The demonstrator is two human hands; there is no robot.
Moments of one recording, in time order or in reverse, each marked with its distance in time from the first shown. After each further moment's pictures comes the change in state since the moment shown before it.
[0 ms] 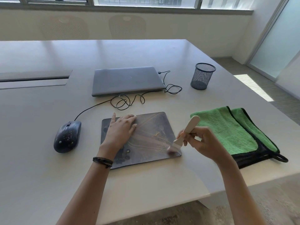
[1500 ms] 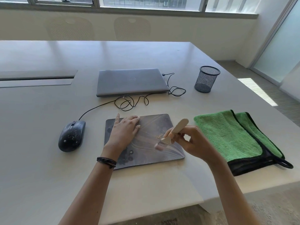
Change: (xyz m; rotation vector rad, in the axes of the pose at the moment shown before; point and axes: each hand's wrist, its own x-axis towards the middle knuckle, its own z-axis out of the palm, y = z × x) left_hand -0.002 0.002 -0.002 -0.004 -0.006 -0.010; right_hand 0.023 -0.011 0.026 -0.035 -0.080 -0.152
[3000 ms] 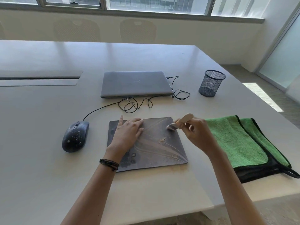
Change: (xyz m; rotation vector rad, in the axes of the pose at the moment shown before) left_hand 0.003 -0.003 0.003 0.007 0.001 0.007; right_hand 0.026 0.039 -0.011 -0.310 0.178 0.075
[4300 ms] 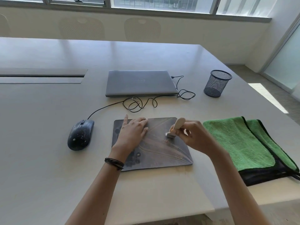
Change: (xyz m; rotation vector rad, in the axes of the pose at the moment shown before) left_hand 0.000 0.001 -0.001 -0.014 -0.003 0.003; right_hand 0.005 -0.016 0.008 0.010 -0.214 -0.105
